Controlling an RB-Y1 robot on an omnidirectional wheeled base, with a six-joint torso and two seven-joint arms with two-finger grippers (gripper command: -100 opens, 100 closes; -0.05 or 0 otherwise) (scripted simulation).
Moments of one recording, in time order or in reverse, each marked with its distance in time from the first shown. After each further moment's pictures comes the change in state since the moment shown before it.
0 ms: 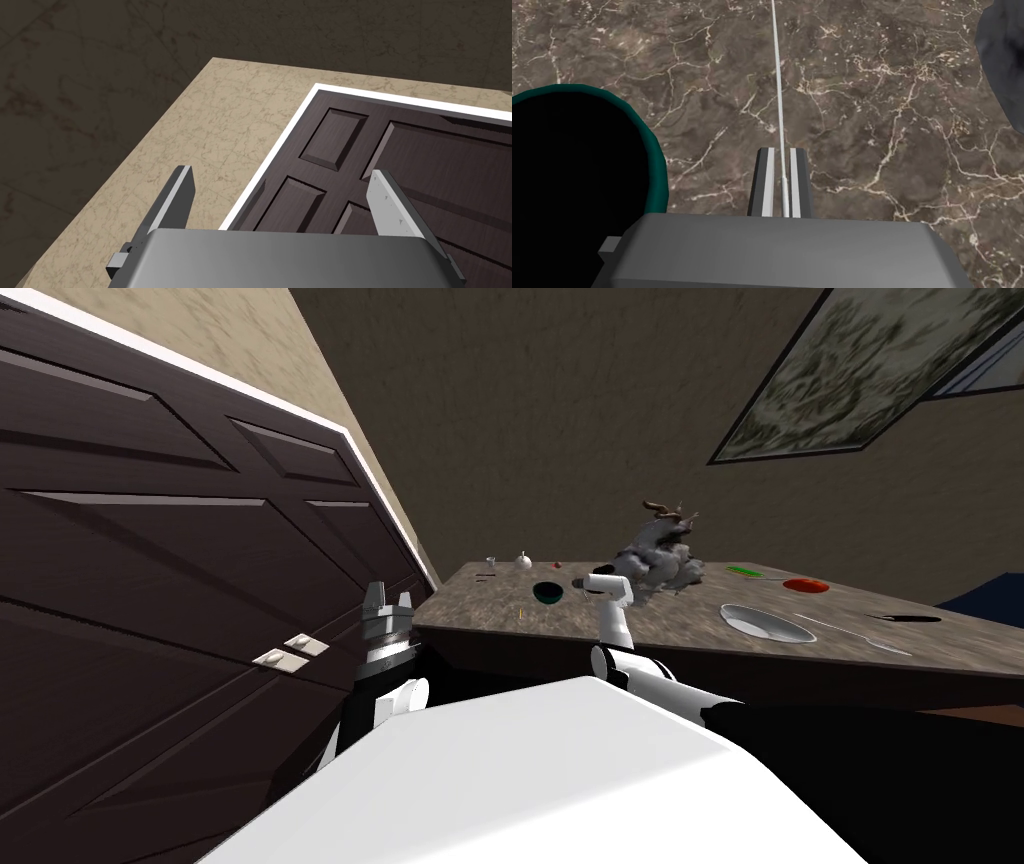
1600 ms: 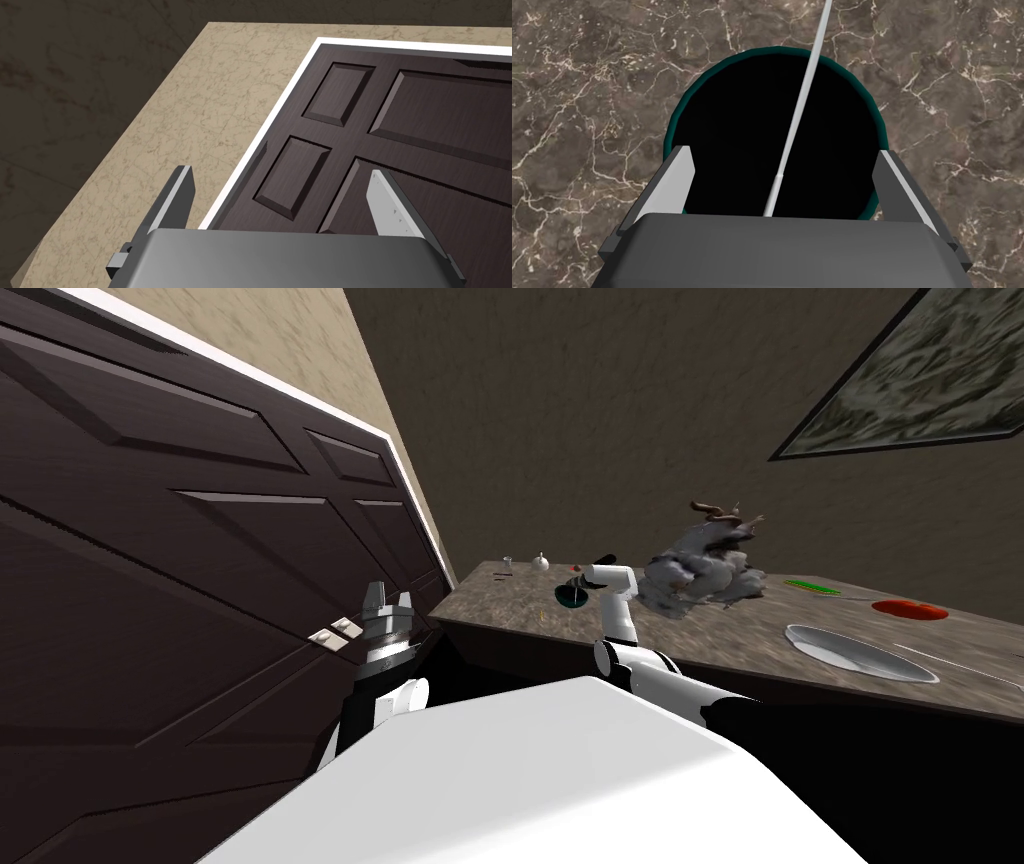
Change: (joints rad) left arm 0.000 0.000 0.000 0.000 0.000 0.000 0.000; right arm -0.037 -0.063 0.050 -0.070 -0.112 0.271 -0.028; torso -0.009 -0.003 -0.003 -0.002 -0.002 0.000
